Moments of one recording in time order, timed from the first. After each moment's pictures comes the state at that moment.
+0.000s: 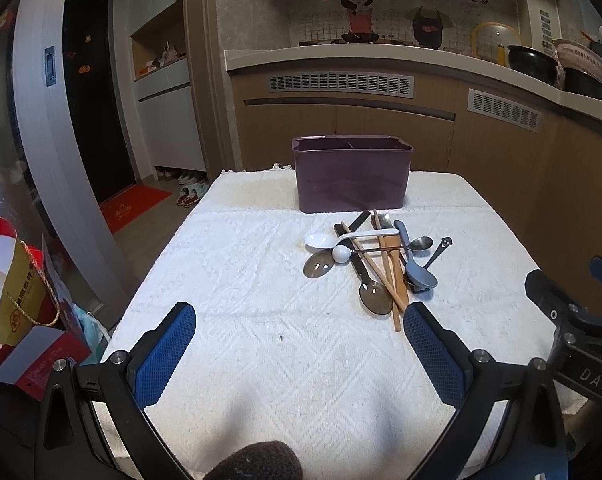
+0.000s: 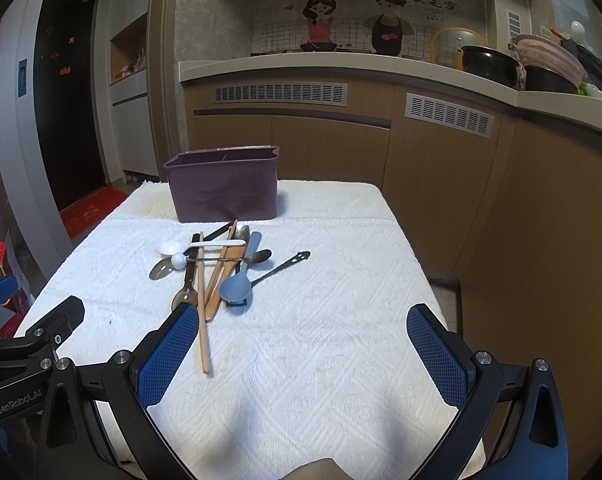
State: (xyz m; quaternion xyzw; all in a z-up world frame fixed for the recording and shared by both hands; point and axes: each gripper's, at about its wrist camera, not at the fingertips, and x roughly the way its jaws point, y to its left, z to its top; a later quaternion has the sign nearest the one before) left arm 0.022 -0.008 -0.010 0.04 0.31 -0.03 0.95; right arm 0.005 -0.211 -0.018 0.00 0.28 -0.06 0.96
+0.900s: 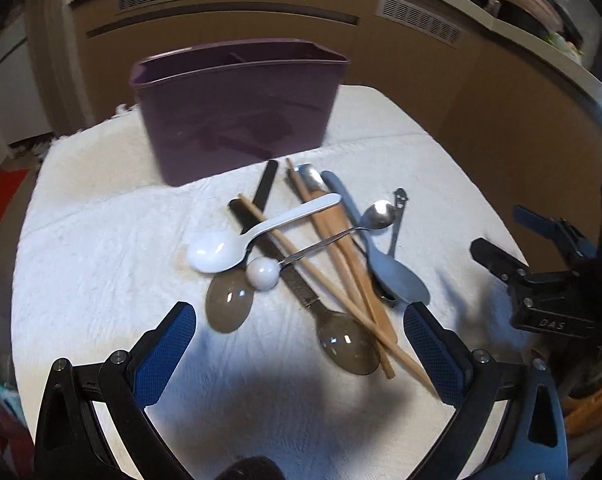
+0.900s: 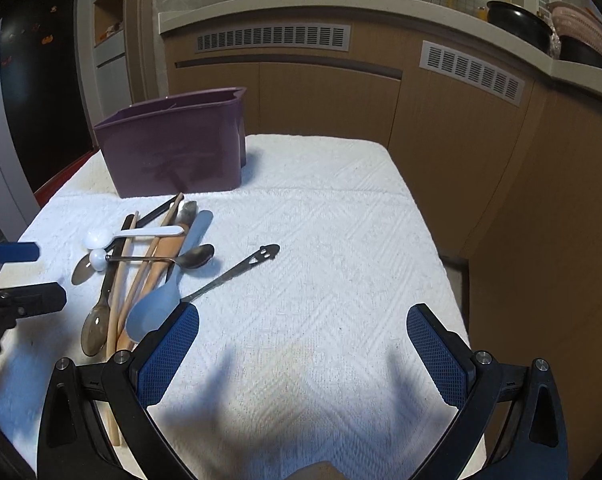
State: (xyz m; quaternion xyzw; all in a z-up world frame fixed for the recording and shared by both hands) left arm 0.190 -0.027 -0.055 0.07 0.47 -0.30 0.83; right arm 0.130 -0.256 -0.069 0.00 0.37 -0.06 0.93
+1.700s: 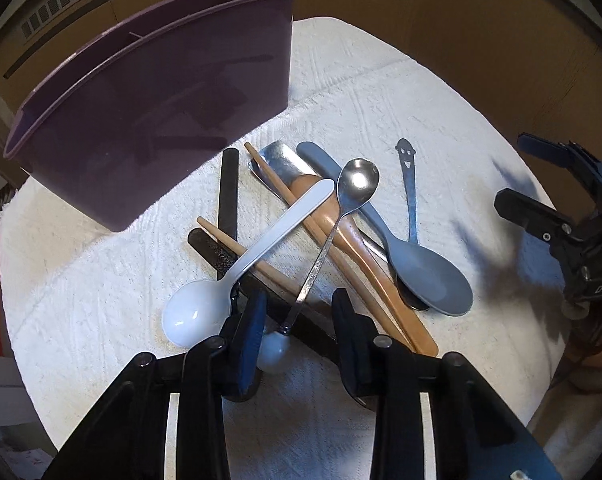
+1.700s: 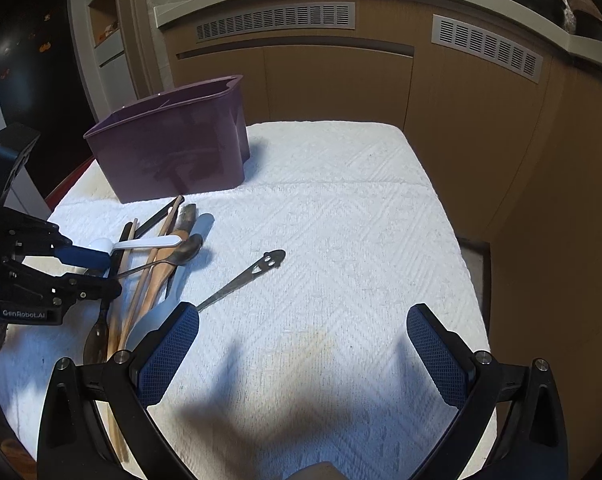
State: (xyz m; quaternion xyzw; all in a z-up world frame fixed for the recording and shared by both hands) left arm 0.241 -0.077 -0.080 0.20 0.54 -0.34 0.75; right arm 0.157 -0.268 -0.073 0.04 0.40 -0.03 0.91
